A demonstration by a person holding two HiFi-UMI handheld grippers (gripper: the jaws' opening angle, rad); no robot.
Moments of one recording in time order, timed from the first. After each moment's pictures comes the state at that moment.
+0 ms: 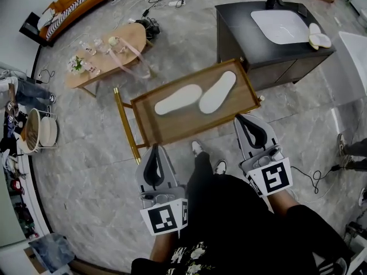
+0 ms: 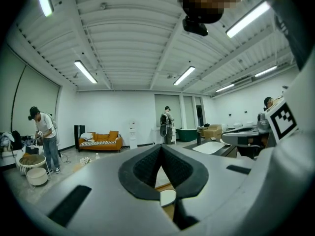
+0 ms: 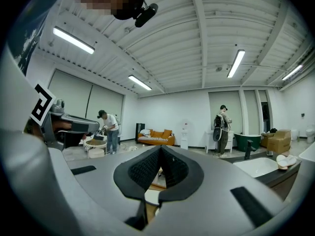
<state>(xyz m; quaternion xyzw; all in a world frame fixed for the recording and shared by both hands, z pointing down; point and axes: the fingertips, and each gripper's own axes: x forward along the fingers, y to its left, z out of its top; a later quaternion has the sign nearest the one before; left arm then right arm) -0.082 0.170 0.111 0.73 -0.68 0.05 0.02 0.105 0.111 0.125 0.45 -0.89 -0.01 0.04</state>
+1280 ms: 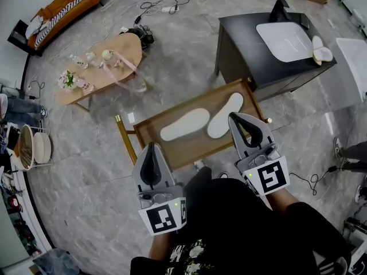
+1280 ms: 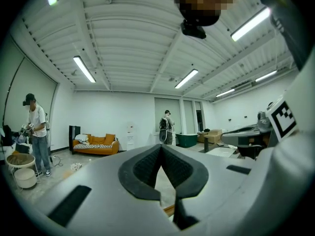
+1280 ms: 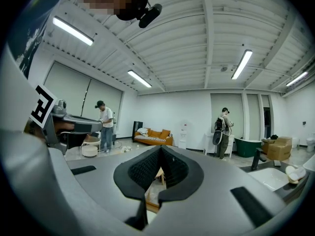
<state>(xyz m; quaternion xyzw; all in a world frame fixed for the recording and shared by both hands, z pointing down) -0.144 0.039 0.113 0.74 -0.67 0.03 0.01 0.035 -0.010 0.120 0.45 -0.89 -0.04 0.06</state>
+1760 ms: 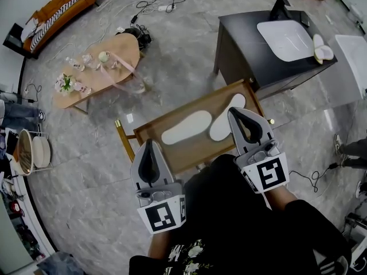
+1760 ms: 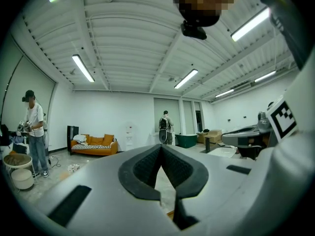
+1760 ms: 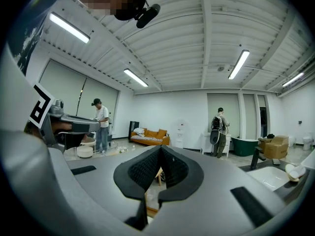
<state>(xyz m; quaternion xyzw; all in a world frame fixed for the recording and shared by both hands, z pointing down) -0.156 0.007 0.117 0.74 -0.67 0.02 0.00 0.026 -0.042 0.126 0.47 -0.88 -0.03 0.06</state>
